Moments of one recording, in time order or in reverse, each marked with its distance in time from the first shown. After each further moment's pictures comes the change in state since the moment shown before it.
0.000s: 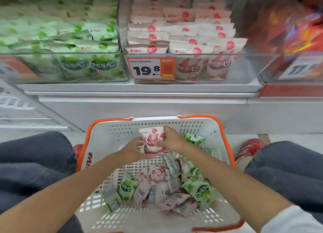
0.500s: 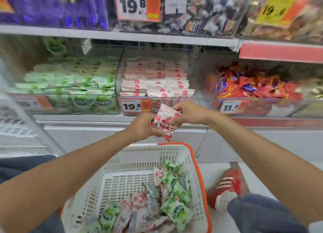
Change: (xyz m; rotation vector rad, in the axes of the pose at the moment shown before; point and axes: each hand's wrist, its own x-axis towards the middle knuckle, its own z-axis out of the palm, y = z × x) left_hand -0.073 0.197 0.013 0.429 0.301 0.705; right_hand -0.167 -0.194 -0.175 -0.436 0.024 -0.340
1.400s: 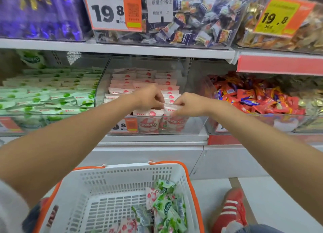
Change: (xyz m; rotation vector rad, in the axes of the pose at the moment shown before) left_hand 0.142 0.048 -0.062 0.343 -0.094 0.093; right_hand 0.045 0.008 -0.085 -0.438 0.037 0.042
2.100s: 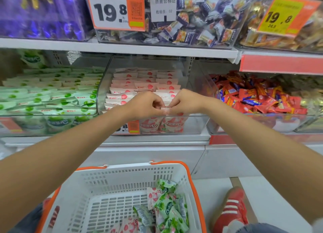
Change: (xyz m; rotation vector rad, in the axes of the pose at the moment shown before) left_hand -0.033 -0.001 0.011 -0.119 0.100 0.048; right_hand 0.010 -0.016 0.003 0.139 0.048 0.041
